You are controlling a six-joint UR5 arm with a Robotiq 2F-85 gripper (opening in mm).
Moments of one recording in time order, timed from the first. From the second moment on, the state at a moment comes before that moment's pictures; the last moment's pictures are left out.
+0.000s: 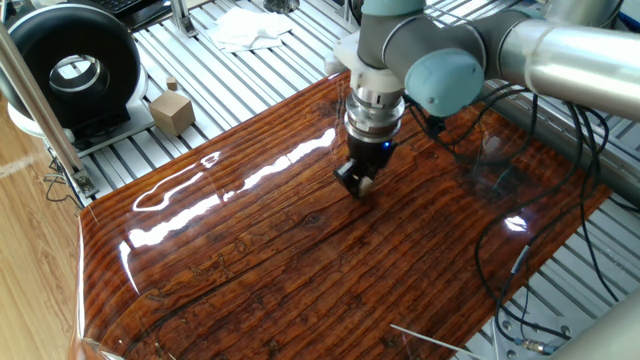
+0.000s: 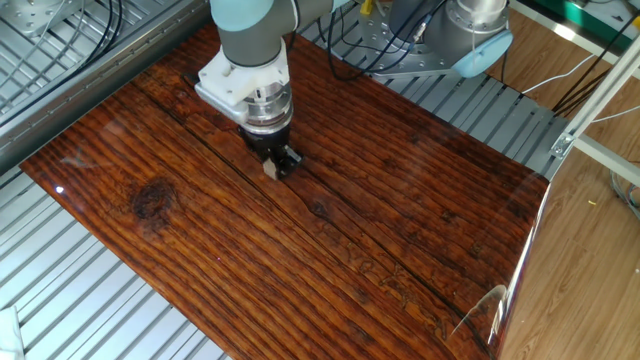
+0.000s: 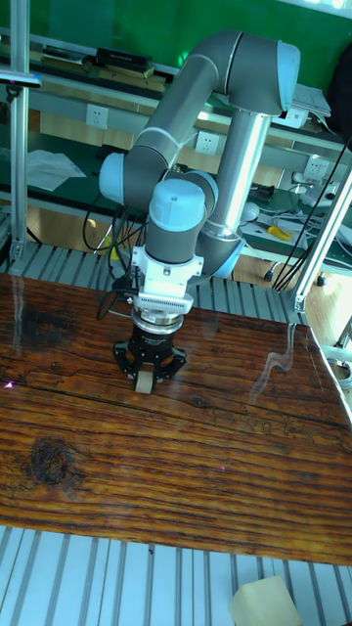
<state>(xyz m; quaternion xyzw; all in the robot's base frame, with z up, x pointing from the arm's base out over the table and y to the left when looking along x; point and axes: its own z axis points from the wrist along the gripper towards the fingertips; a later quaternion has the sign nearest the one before) 0.464 -0.008 0.006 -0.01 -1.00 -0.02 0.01</state>
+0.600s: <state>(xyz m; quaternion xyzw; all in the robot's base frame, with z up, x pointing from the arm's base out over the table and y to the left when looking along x) 0.459 -0.015 0.010 -0.01 -1.00 -0.02 0.02</state>
